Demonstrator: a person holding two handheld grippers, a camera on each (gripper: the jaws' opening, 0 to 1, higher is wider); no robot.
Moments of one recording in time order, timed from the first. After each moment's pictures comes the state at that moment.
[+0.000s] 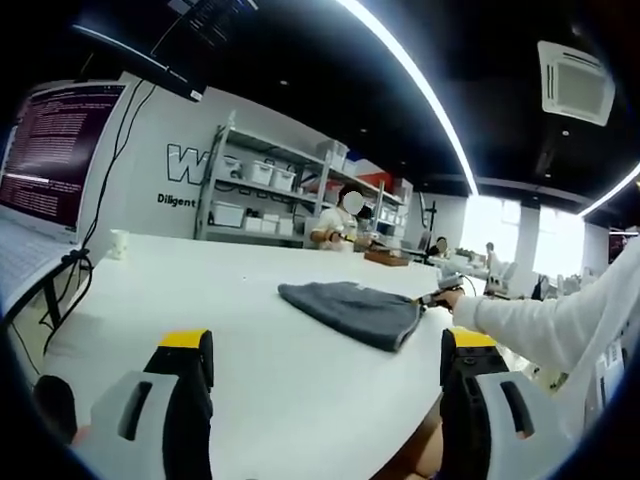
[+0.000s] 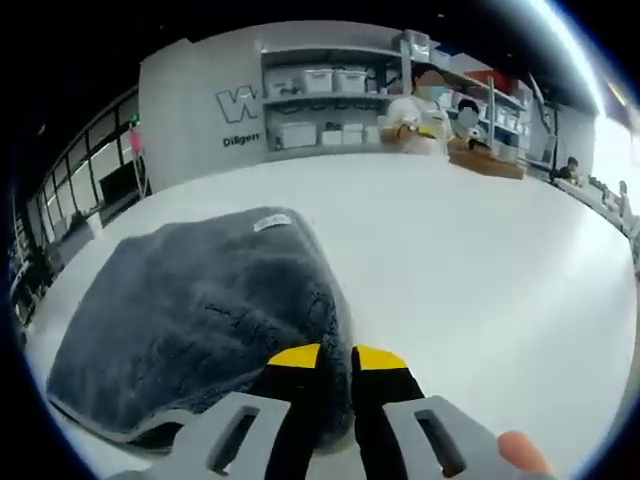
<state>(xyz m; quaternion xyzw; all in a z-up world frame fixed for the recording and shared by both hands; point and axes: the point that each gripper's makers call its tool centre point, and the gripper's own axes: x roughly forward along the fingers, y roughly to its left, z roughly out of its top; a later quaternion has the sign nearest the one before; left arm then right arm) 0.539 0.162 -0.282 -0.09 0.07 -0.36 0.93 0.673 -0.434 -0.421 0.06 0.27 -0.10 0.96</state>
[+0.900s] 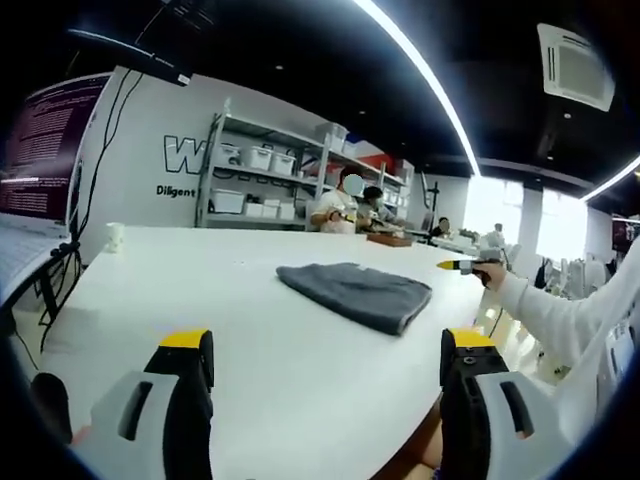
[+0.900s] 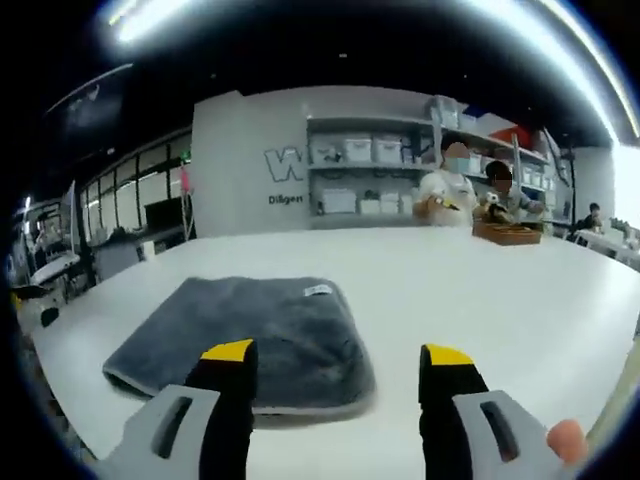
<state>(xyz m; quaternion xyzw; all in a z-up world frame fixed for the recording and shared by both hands) 0.544 0.140 -0.302 -0.05 0.10 -0.35 0.93 0.597 -0.410 -0.324 0.02 0.12 -0.01 0.99</state>
